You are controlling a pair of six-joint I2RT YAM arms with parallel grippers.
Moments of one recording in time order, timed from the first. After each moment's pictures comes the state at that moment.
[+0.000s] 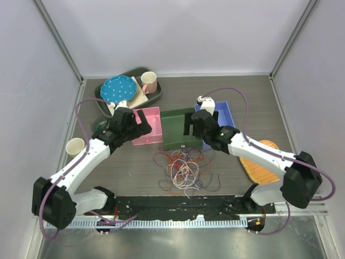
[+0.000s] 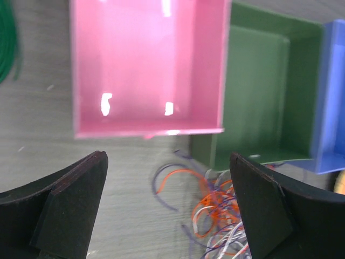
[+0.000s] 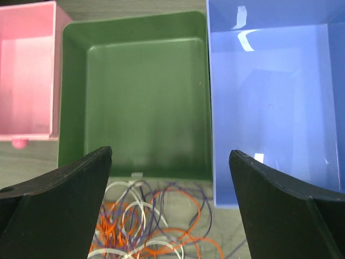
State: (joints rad) left arm -0.44 1.12 0.83 -0.47 -0.17 -0.72; right arm 0.80 1.31 0.96 -0.29 0.51 0.52
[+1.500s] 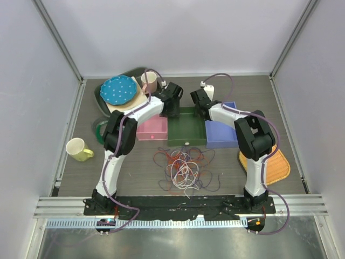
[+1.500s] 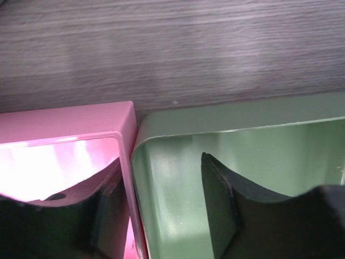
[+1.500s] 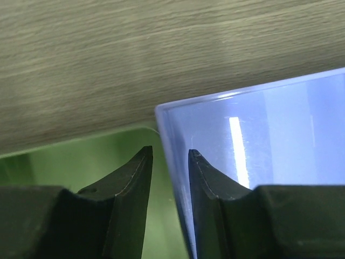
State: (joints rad) left arm -0.58 2.22 1.80 -0.59 -0.20 -0.49; right arm 0.48 2.01 1.38 -0.25 0.45 0.49
